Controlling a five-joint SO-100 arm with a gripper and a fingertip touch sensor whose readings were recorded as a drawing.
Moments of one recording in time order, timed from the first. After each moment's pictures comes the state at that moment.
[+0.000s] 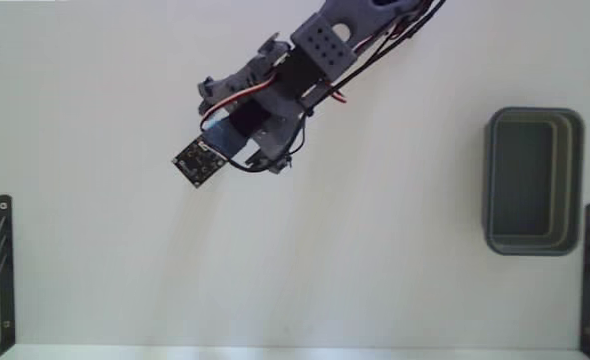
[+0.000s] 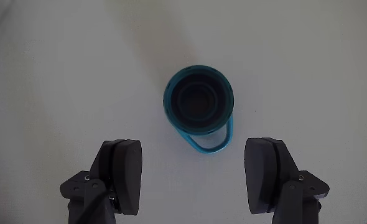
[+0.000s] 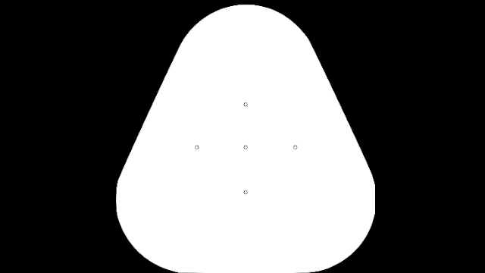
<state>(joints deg) 45.4 107.4 104.6 62.4 -0.3</state>
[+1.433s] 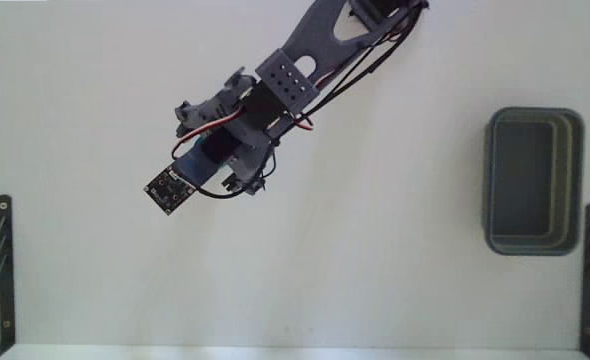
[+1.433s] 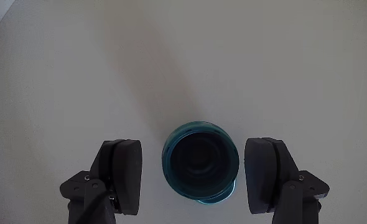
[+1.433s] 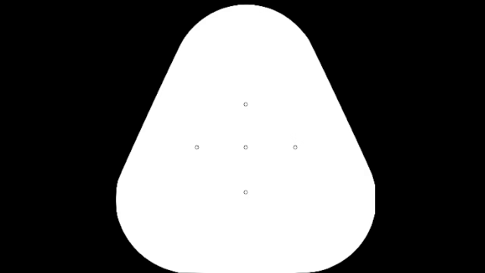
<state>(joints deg) 45.4 89.6 90.4 58.9 -0.3</state>
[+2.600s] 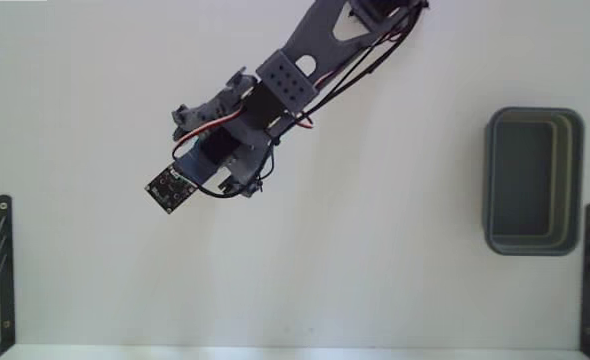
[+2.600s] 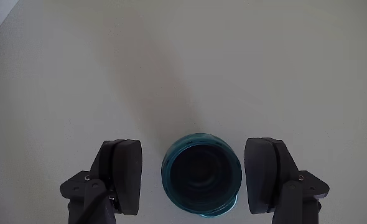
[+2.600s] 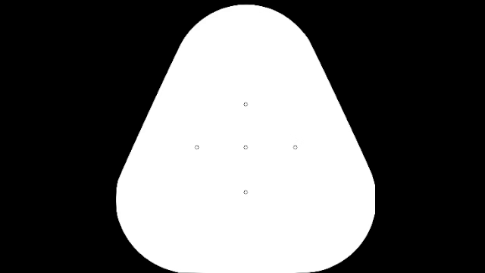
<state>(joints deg) 45.4 89.6 94.6 52.4 -0.3</state>
